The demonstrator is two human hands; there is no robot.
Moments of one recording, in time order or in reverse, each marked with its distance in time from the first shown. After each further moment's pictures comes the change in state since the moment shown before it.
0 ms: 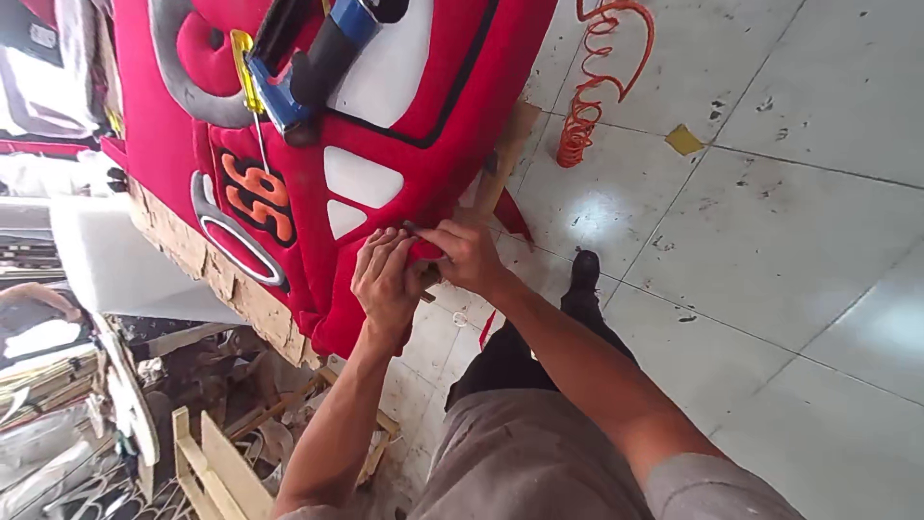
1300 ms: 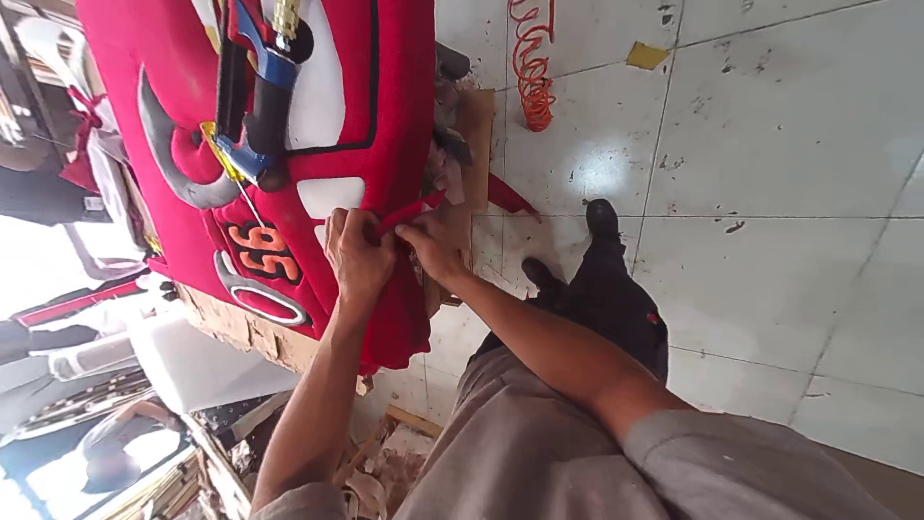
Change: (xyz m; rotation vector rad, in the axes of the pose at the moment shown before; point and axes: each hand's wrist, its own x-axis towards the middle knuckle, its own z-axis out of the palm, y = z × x) left_hand 0.050 -0.029 -0.013 0.049 -0.393 0.008; right_hand -0.010 -0.048 0.045 0.655 0.307 0.980
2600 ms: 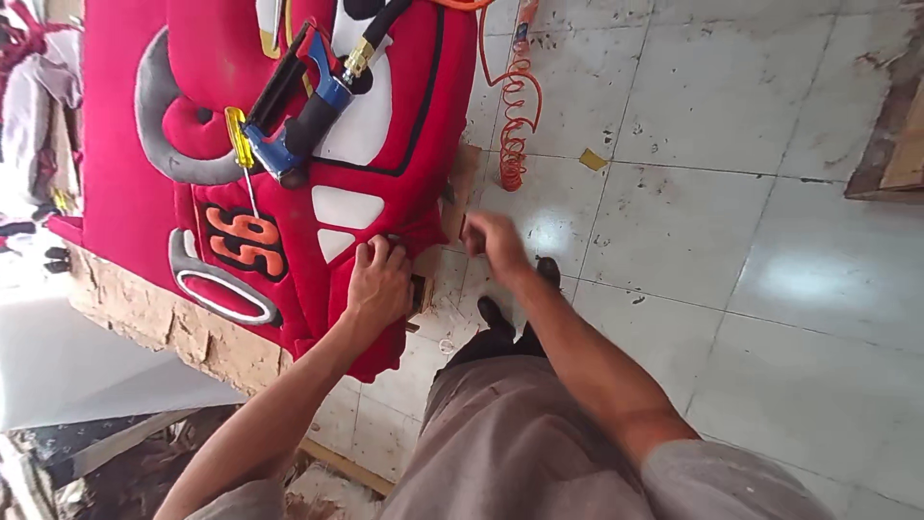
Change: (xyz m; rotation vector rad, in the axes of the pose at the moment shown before) left_hand -0.022 0.019 -0.003 0.373 -0.410 0.329; right_hand 0.005 -0.094 -0.095 -0.226 -0.112 -0.052
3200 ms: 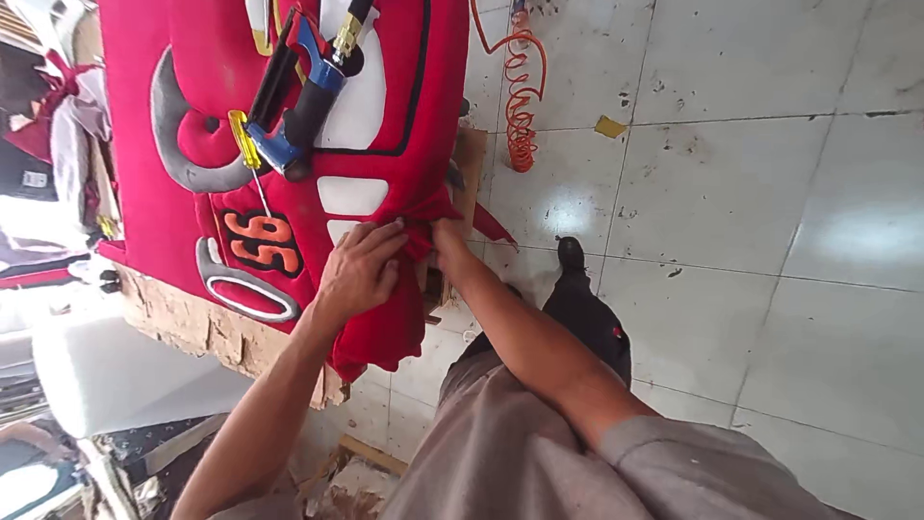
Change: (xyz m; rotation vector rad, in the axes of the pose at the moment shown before) left_hand -0.022 -0.067 -0.003 -0.391 0.215 0.232; right_hand 0.033 0.054 0.117 0.467 0.399 0.553
